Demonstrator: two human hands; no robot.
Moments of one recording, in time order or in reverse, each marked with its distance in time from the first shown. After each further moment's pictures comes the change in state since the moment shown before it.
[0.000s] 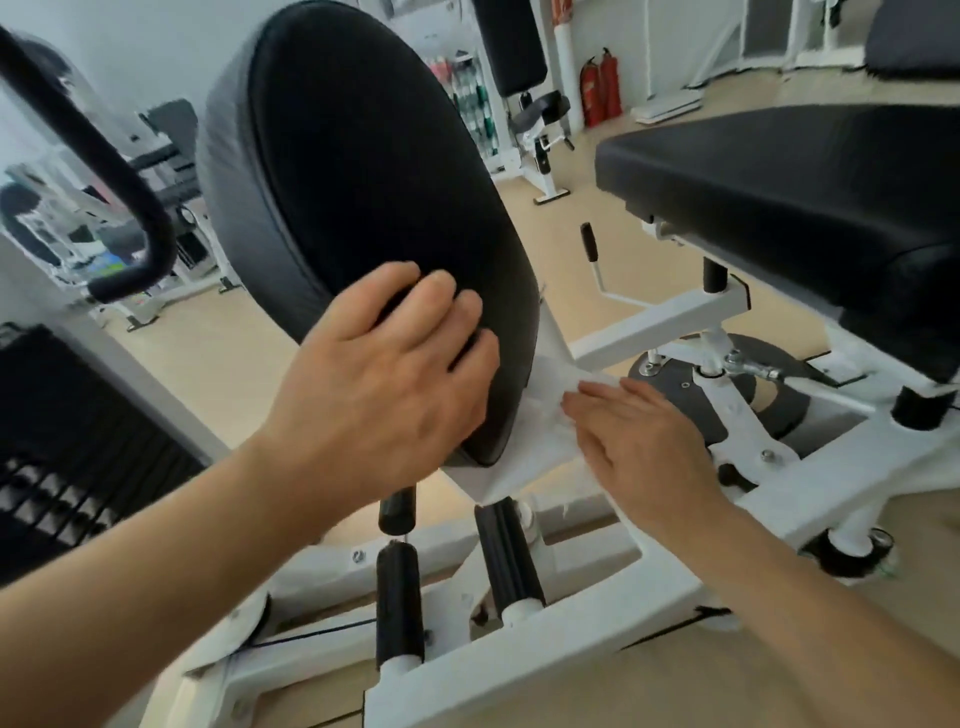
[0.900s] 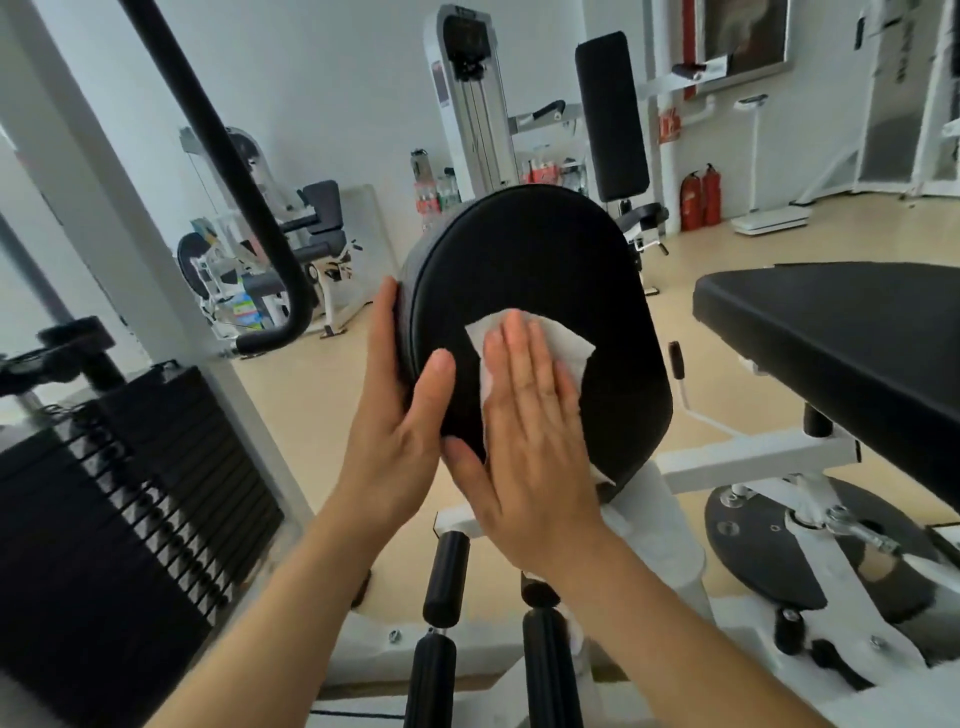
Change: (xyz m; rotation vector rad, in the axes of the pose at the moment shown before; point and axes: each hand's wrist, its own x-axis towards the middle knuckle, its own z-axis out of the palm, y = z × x) left_hand 0.001 -0.035 0.007 -1.286 0.313 -0.990; right_hand 0.128 -0.106 0.000 0.257 0.238 -0.128
